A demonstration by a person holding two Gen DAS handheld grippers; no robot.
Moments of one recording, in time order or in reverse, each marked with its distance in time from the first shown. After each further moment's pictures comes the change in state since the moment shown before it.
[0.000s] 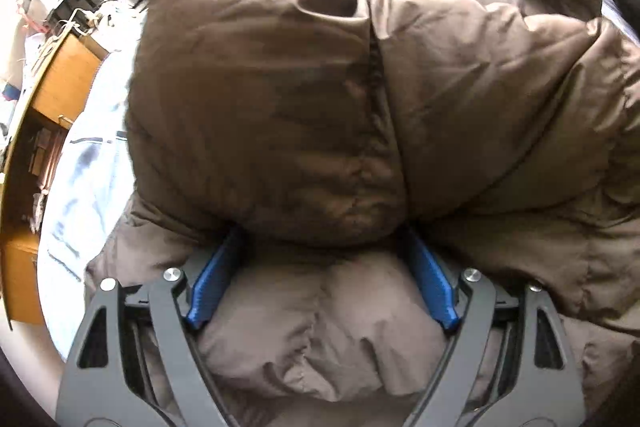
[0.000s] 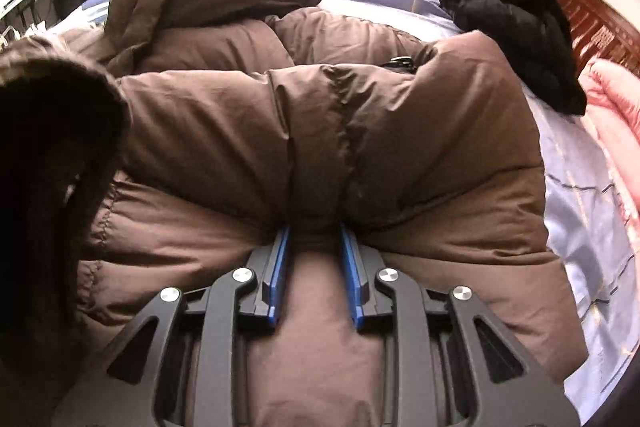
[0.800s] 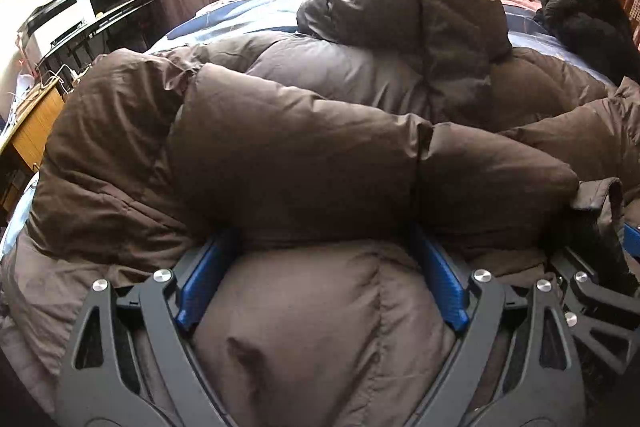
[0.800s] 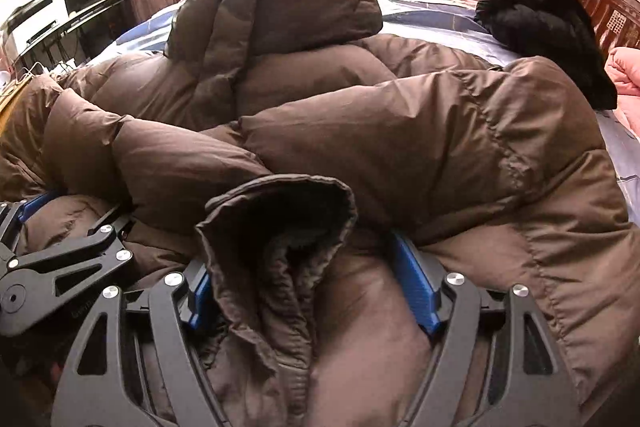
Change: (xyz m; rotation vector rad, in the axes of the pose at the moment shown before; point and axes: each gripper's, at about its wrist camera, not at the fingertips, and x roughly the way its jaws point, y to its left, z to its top) left arm -0.011 -0.119 -0.012 0.012 -0.379 -0.119; right arm 0.001 0.052 0.002 0.062 -0.106 0.135
